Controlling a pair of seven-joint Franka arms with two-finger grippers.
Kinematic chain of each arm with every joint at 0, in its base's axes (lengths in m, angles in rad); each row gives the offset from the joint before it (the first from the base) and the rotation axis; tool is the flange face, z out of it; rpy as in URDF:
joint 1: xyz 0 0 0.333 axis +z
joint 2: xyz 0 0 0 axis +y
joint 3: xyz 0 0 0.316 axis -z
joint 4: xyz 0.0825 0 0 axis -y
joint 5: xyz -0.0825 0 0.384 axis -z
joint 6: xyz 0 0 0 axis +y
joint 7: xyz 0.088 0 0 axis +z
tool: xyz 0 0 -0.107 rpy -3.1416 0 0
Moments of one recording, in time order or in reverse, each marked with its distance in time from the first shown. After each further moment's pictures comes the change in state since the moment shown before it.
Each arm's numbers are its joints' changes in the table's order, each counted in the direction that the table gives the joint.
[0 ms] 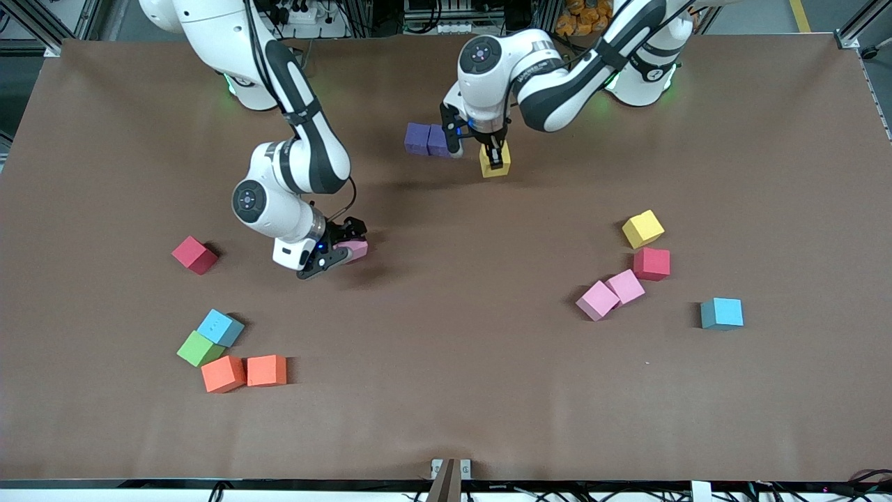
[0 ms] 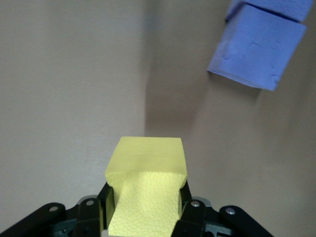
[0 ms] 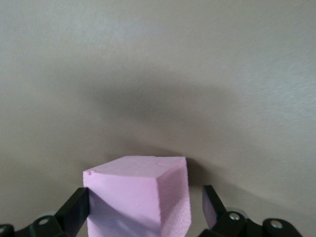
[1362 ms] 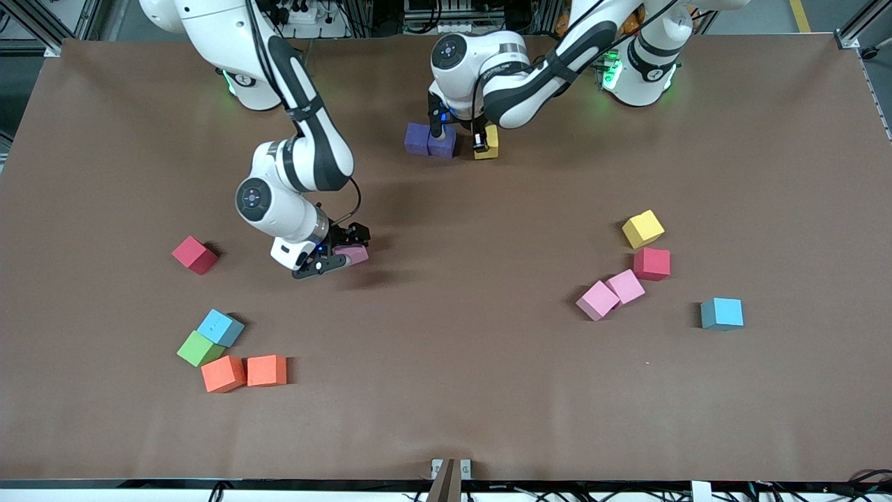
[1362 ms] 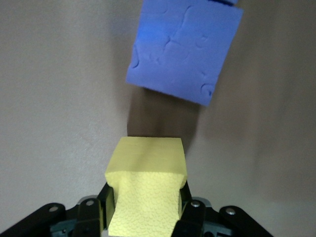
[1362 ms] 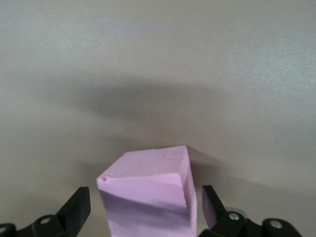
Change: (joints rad) left arm -0.209 0.136 -0.083 0.026 -0.076 0.018 0.128; right arm 0.041 -0.002 0.002 0.014 0.133 -0.008 -0.314
